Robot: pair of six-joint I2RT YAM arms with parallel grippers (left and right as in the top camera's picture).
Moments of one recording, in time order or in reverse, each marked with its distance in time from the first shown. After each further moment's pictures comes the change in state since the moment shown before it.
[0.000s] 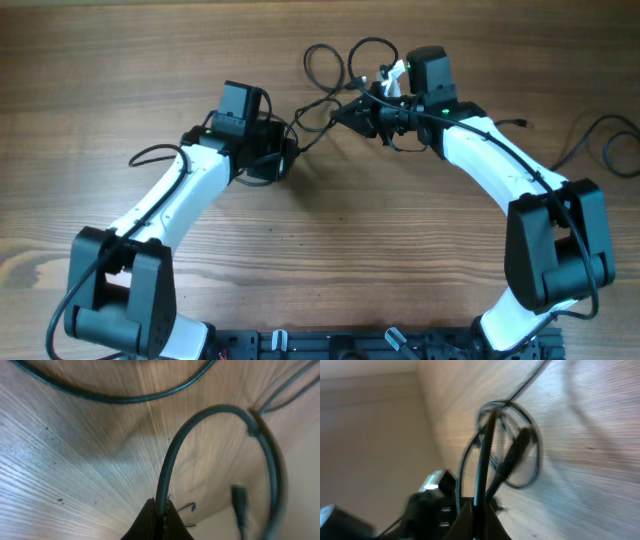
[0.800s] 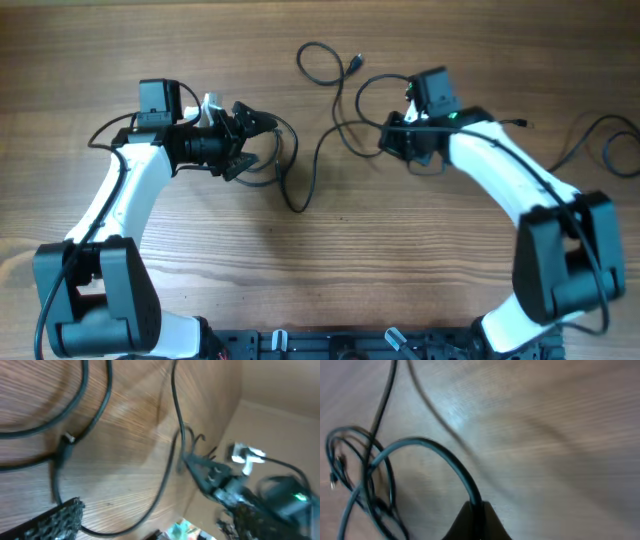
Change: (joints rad) left arm 0.318 -0.021 -0.002 -0.087 0.447 0.969; right arm -0.027 -0.084 -0.005 -0.409 0.520 -0.360
